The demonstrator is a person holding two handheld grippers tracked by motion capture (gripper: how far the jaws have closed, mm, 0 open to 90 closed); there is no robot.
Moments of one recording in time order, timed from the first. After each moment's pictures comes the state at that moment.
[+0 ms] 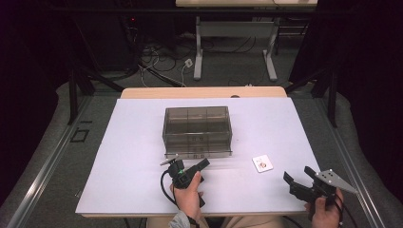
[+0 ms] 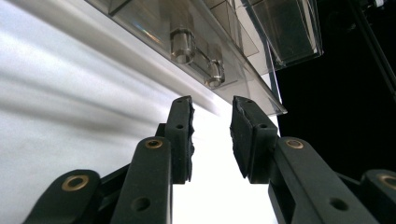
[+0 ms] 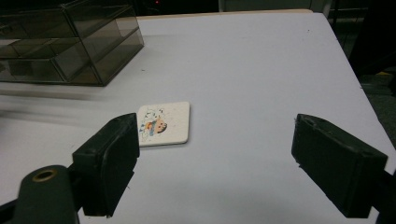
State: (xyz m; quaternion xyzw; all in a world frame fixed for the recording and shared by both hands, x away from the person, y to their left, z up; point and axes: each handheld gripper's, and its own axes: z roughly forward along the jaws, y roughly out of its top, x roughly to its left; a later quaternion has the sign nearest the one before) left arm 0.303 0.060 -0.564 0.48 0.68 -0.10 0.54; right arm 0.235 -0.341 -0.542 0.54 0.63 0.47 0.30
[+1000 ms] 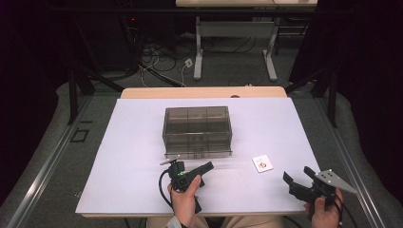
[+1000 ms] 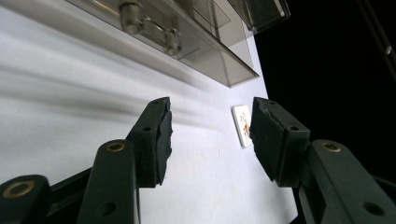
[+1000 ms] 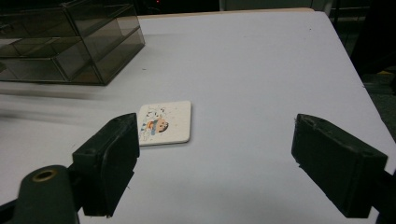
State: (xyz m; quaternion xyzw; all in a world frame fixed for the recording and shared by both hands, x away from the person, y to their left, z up) left arm 0.292 0.061 -0.546 0.54 0.64 -0.12 0.53; right arm 0.234 -0.341 -0.542 0.54 0.64 0.47 0.30
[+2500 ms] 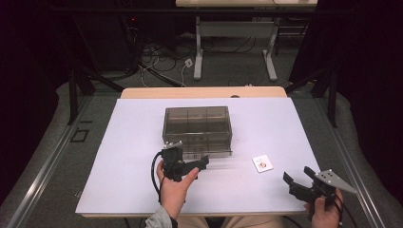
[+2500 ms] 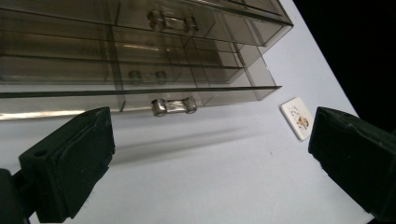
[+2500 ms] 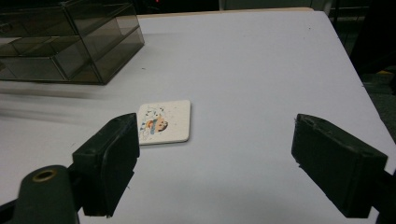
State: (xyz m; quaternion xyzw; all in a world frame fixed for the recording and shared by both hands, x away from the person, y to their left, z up) left arm 0.303 0.074 -0.483 0.67 0.60 0.04 0.44; right arm 0.234 -0.341 -0.542 0.54 0.64 0.47 0.29
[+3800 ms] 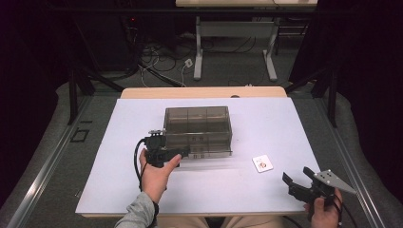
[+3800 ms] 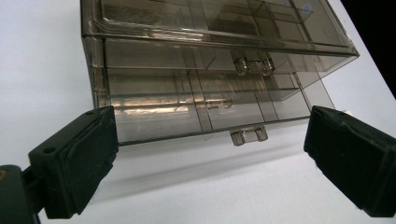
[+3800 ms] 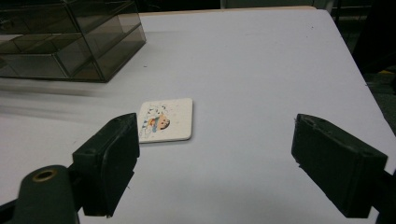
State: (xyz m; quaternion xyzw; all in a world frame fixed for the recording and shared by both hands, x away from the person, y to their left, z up) left arm 0.336 0.118 -0.467 0.68 0.62 0.06 0.39; right arm 0.234 -0.339 -0.543 0.54 0.64 0.47 0.30
